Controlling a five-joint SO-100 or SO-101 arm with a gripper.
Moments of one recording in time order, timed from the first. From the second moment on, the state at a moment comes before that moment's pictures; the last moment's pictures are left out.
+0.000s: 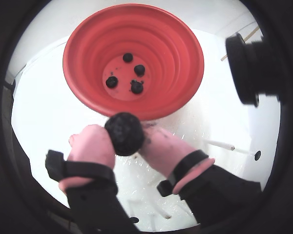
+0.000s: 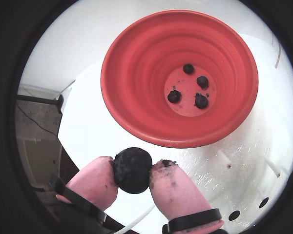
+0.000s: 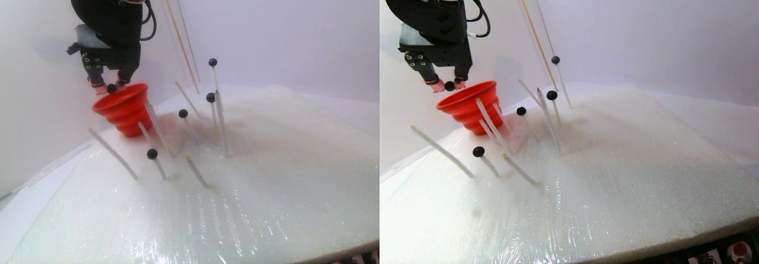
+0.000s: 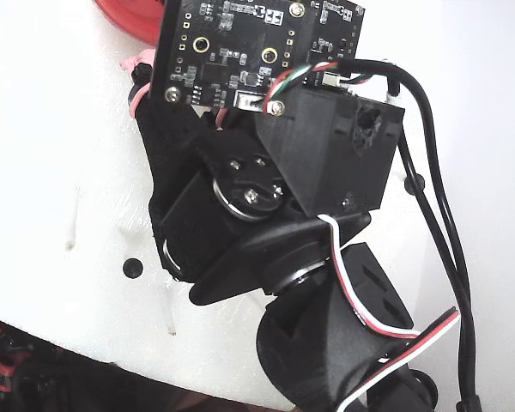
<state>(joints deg) -20.9 84.1 122.1 -24.6 -107.8</state>
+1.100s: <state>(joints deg) -18.6 72.2 107.1 -24.6 -106.1</state>
